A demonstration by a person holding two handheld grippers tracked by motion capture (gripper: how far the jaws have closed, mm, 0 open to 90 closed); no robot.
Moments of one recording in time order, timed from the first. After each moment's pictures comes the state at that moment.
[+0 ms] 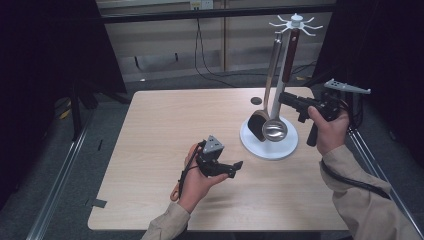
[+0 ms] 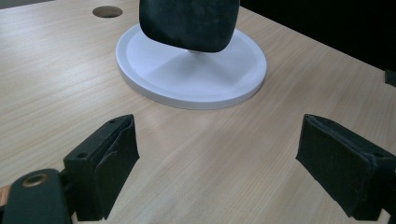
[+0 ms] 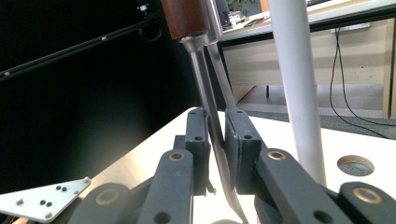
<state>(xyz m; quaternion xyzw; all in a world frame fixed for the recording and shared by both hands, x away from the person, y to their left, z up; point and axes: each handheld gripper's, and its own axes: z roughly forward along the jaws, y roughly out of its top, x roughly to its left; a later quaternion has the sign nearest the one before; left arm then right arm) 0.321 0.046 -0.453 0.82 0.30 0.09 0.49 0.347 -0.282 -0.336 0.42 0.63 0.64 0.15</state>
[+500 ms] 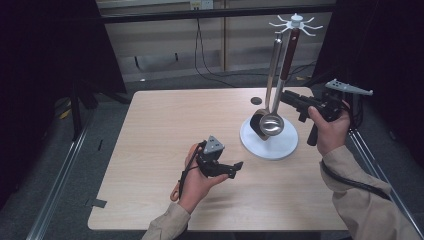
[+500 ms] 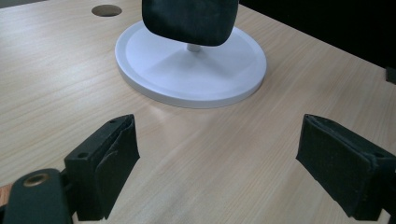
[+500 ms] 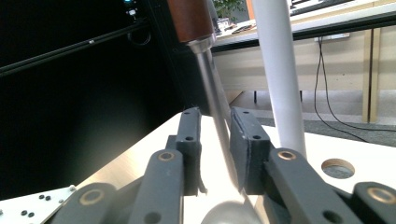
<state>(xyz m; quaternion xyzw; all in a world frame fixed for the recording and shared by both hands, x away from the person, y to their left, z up) 0.320 0.045 -0.453 0.82 0.29 0.09 0.48 0.344 -0.283 -0.334 0.43 0.63 0.63 0.17</state>
